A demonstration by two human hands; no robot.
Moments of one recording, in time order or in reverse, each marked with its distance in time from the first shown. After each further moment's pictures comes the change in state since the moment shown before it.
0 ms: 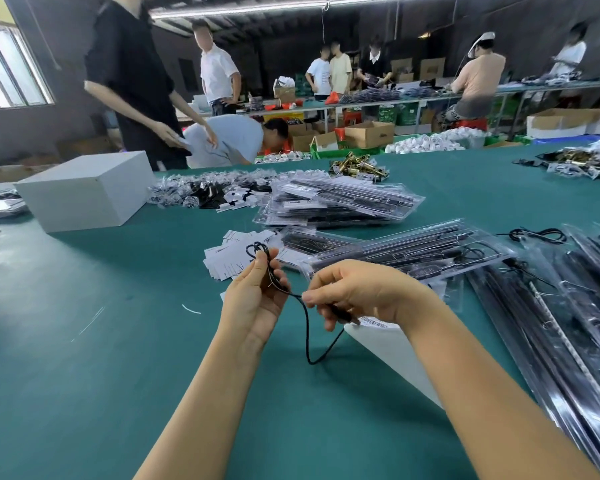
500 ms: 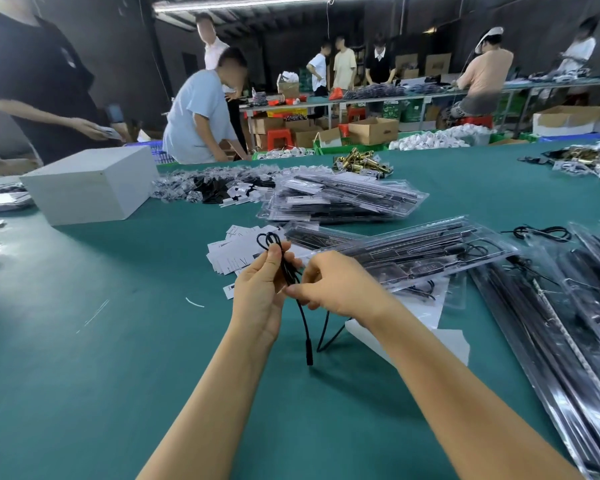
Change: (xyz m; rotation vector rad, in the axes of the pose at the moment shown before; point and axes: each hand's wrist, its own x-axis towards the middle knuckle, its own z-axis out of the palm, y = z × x) left_hand -0.005 -0.008 -0.001 0.206 -0.071 0.153; right_hand 0.005 -0.014 0.035 -0.442 0.385 -0.096
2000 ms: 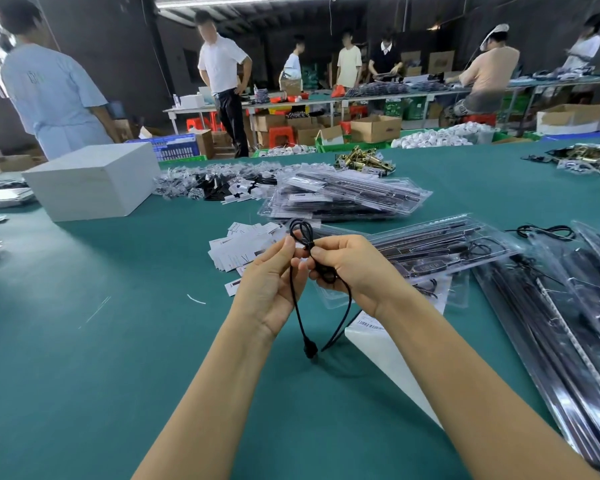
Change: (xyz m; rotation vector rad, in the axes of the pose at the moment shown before) left_hand -0.013 0.021 0.017 -0.146 -0.012 -0.238; right_hand 0.015 0.015 -0.004 0.841 0.007 0.033
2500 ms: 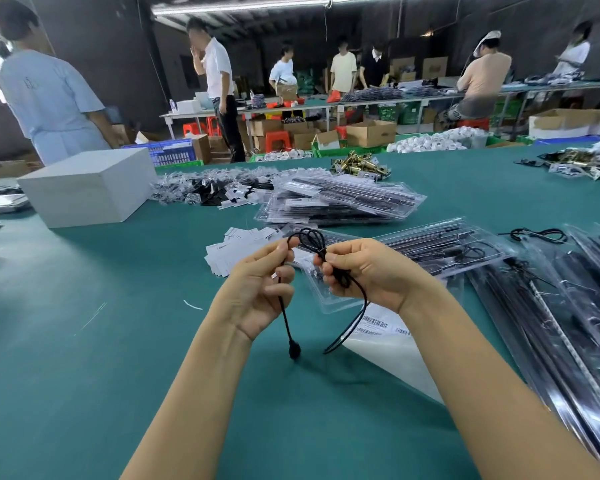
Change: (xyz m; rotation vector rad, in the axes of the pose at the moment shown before) left_hand -0.001 0.016 -0.009 0.079 -0.150 -0.089; right_hand -0.004 -0.009 -0.034 0.162 -0.211 0.123
